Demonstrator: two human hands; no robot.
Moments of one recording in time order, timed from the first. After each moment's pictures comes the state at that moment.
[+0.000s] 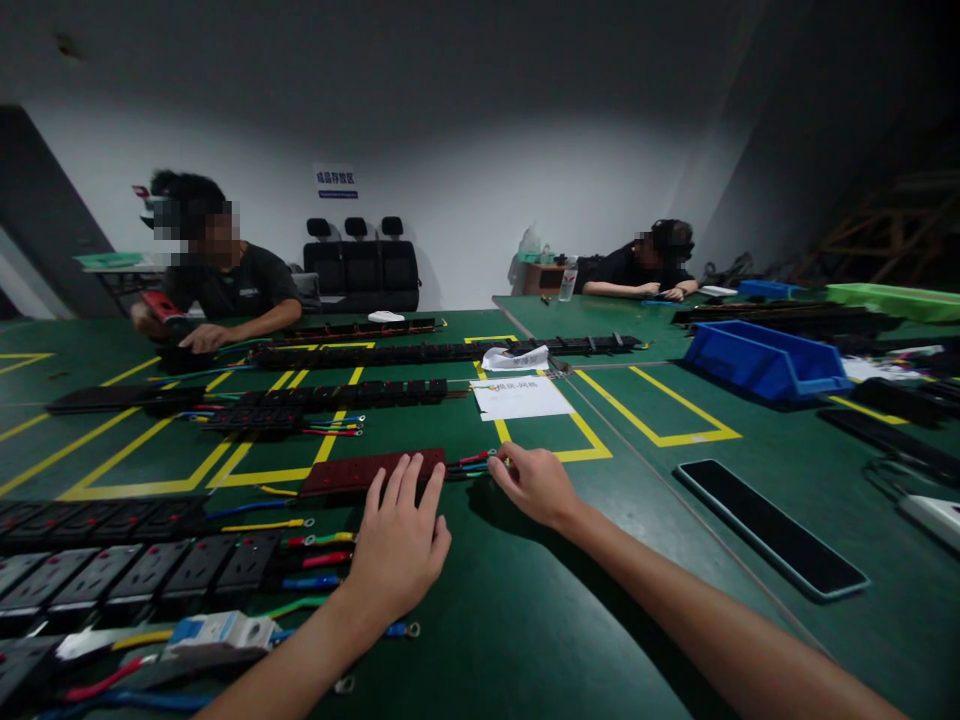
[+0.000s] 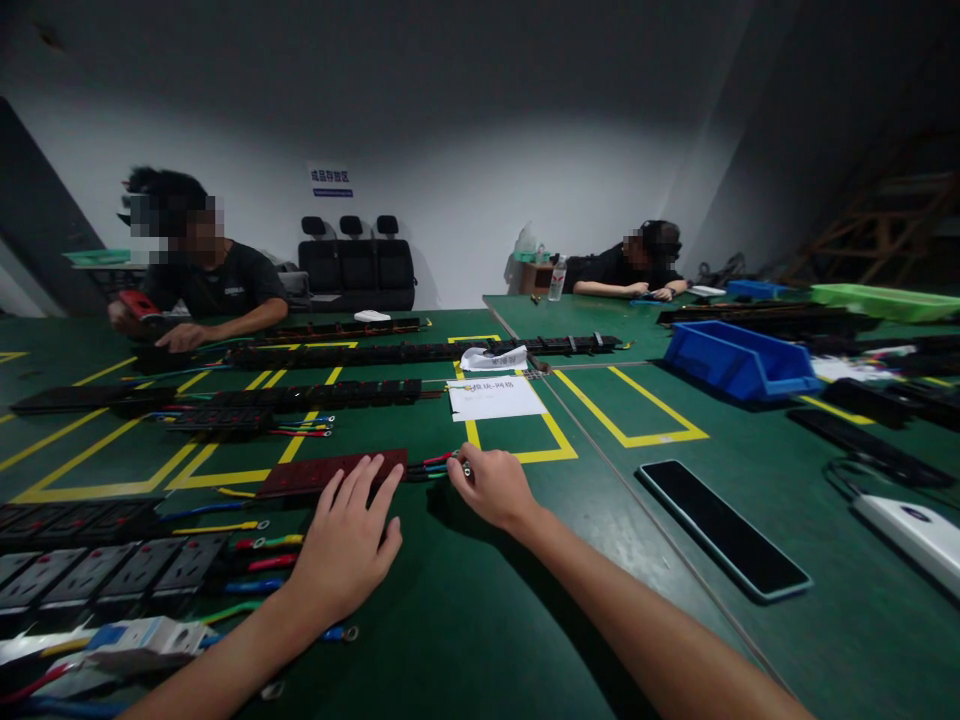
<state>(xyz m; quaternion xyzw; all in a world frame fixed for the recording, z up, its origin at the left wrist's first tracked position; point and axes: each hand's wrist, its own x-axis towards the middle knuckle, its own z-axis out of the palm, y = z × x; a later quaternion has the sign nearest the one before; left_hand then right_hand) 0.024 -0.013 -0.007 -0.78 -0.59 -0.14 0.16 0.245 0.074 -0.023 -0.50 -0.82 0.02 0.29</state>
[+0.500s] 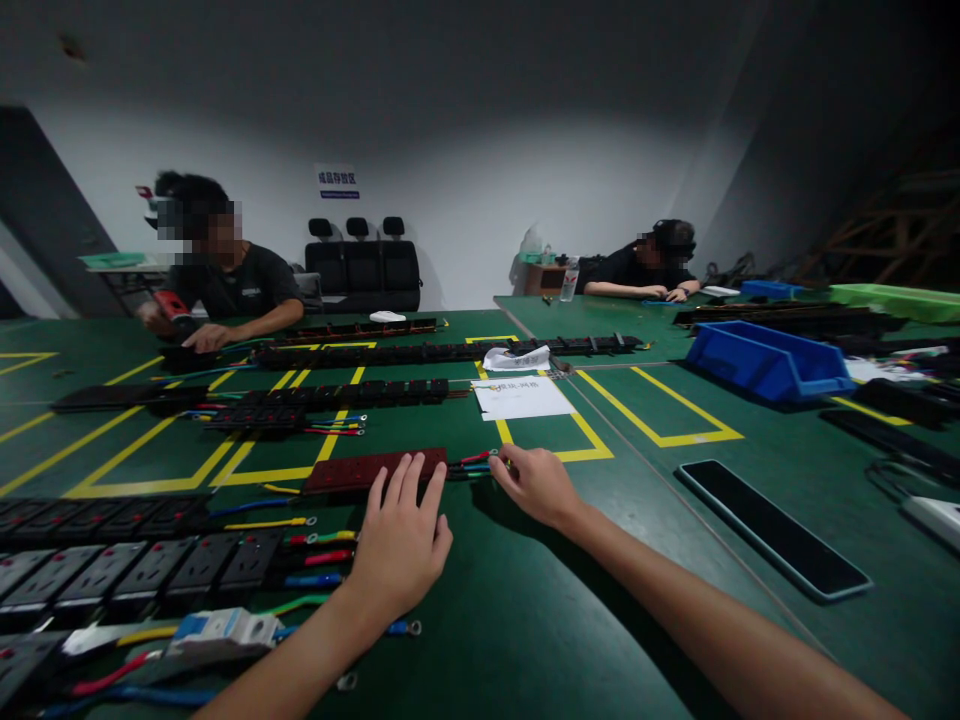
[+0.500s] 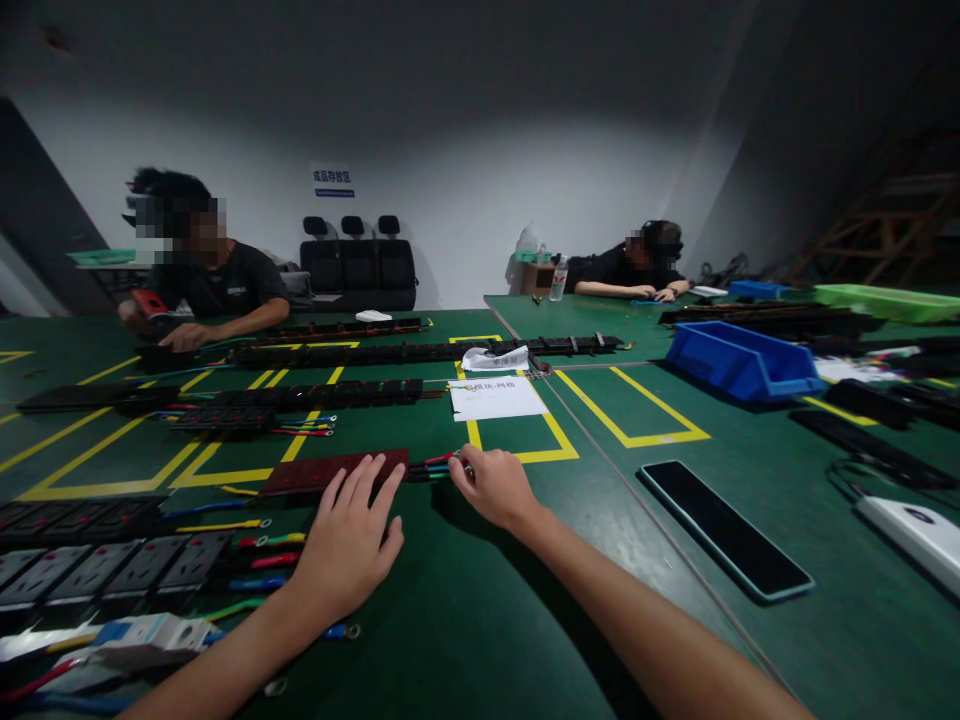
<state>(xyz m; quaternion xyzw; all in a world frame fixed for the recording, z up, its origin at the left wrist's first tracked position) 0.024 -0.013 -0.008 -0.78 -0.59 -0.14 0.15 0.243 0.076 -0.021 -0.52 -0.81 0.01 0.26</state>
